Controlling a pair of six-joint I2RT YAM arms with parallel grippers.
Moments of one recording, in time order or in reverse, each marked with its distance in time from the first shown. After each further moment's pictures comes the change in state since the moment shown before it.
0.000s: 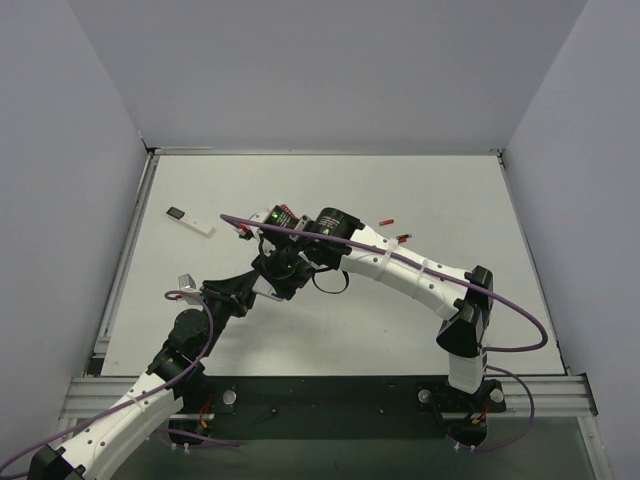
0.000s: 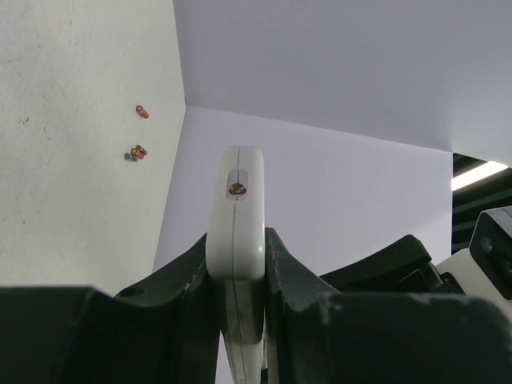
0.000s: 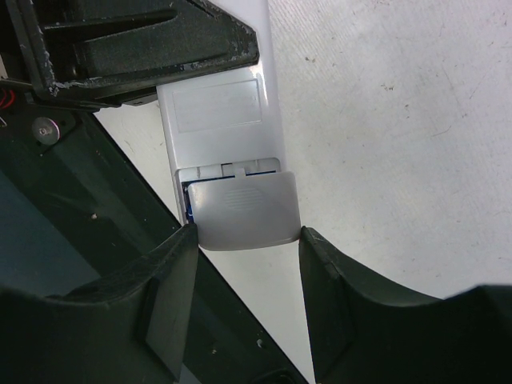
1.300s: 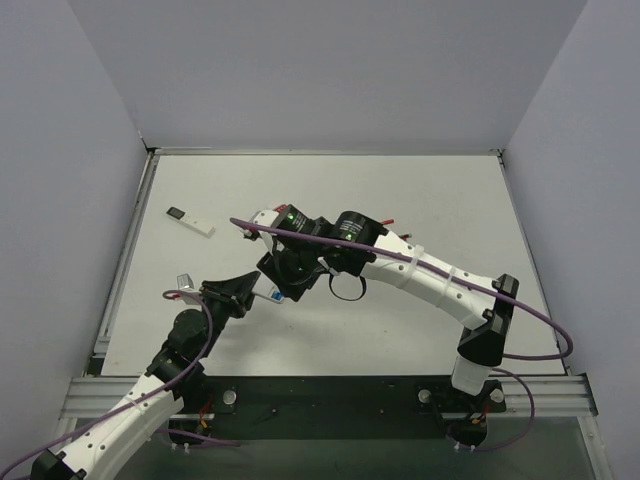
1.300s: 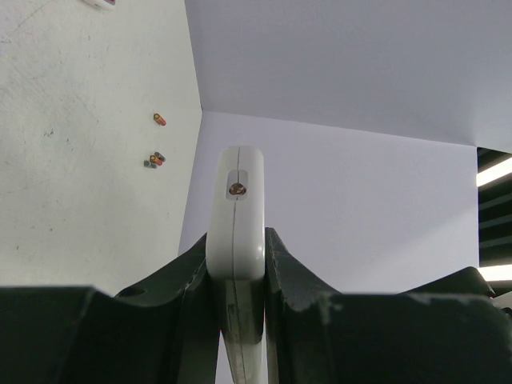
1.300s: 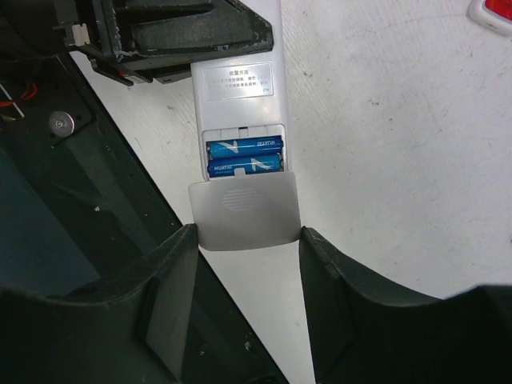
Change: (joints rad) left arm 0.016 -0.037 0.000 -0.050 0.009 0.069; right arm 0.021 -0.135 -0.072 0.057 0.016 -0.045
